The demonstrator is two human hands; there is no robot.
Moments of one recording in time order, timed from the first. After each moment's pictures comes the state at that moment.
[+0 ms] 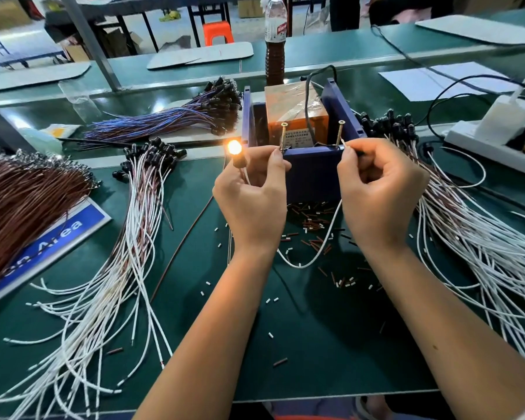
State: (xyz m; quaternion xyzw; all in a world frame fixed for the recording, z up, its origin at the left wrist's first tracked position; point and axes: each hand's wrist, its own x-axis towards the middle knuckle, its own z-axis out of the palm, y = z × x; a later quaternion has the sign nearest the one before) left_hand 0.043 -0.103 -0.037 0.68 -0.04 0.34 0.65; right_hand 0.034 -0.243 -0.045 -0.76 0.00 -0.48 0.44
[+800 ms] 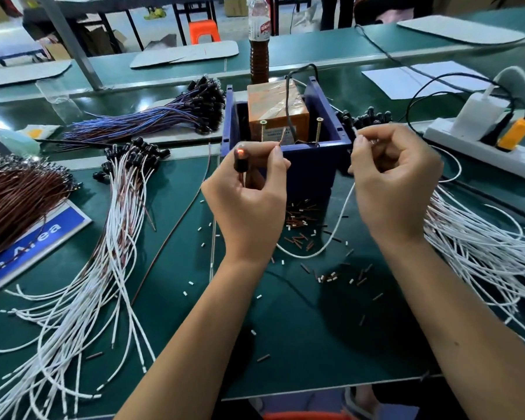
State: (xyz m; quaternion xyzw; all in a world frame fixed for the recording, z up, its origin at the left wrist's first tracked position) left_hand 0.021 -0.115 -0.026 0.68 -0.09 0.34 0.64; right_hand 0.022 -0.272 -0.030 -0.75 0.02 -0.45 0.49
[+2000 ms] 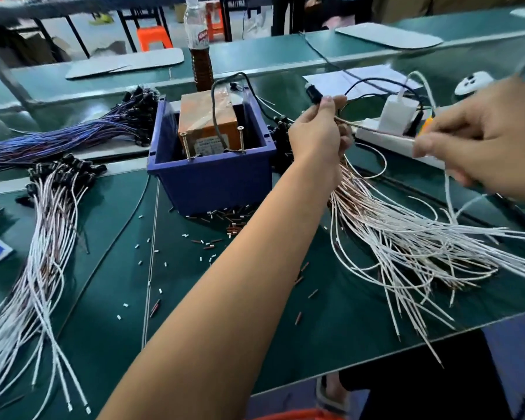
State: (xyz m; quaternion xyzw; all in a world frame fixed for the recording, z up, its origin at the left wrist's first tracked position) left_hand 0.067 -0.288 0.020 0.48 0.05 -0.16 0.86; right_hand -0.071 -0.409 0.087 -0.97 0.07 -0.13 0.18
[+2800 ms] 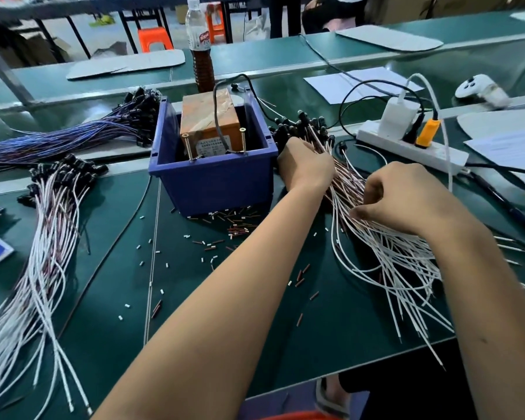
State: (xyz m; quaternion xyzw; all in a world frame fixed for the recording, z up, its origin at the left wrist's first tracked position) left_hand 0.101 -0.291 -0.039 0.79 0.04 -0.01 0.61; right_hand -0.019 -0.389 0.002 -0.98 0.16 0.01 0.13
